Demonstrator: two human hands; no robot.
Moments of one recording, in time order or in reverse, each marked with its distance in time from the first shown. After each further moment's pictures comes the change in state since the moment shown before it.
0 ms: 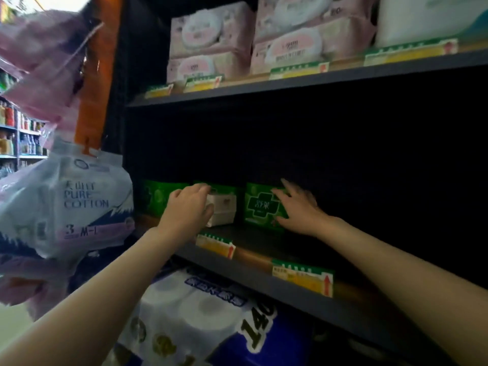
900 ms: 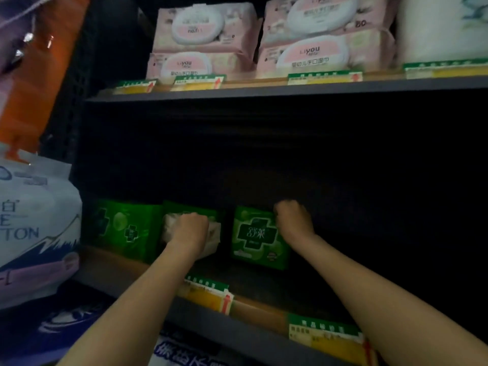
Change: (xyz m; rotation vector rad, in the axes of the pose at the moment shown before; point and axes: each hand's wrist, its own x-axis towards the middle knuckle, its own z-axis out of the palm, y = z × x) left_hand 0.091 -0.001 0.084 0.333 -0.275 -0.036; right_hand 0.073 0.008 0.024 -0.093 0.369 0.253
